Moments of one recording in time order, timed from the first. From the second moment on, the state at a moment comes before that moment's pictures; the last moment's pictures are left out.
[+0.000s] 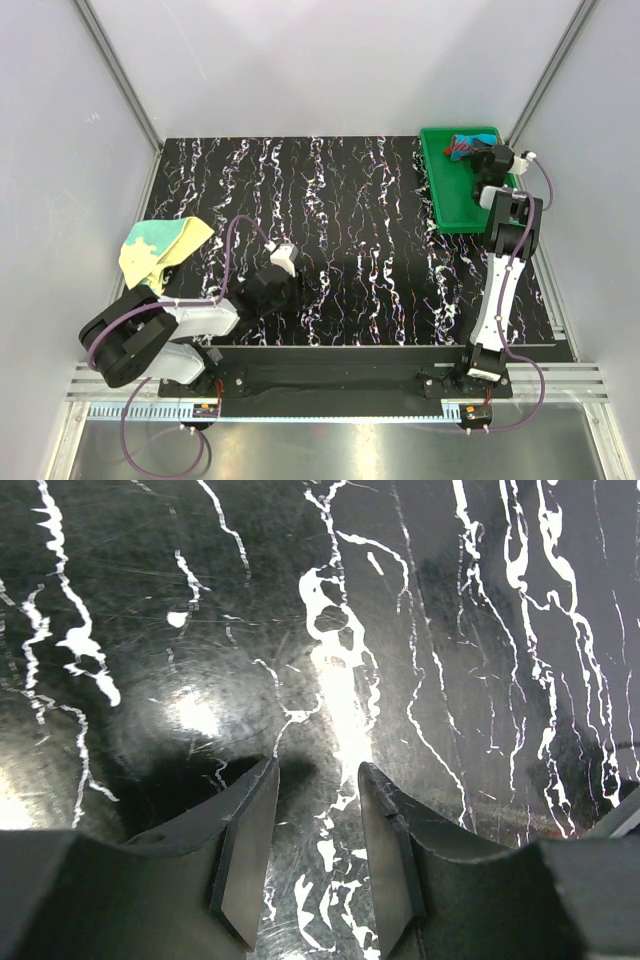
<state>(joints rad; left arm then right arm) -0.81 1.35 0.33 0.40 -0.04 -0.67 -0.23 2.60 1.84 0.57 0.06 1.29</state>
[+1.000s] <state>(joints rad) -0.83 1.37 0.34 0.41 -0.06 -0.65 -0.23 2.63 1.91 0.46 -0.03 1.21</state>
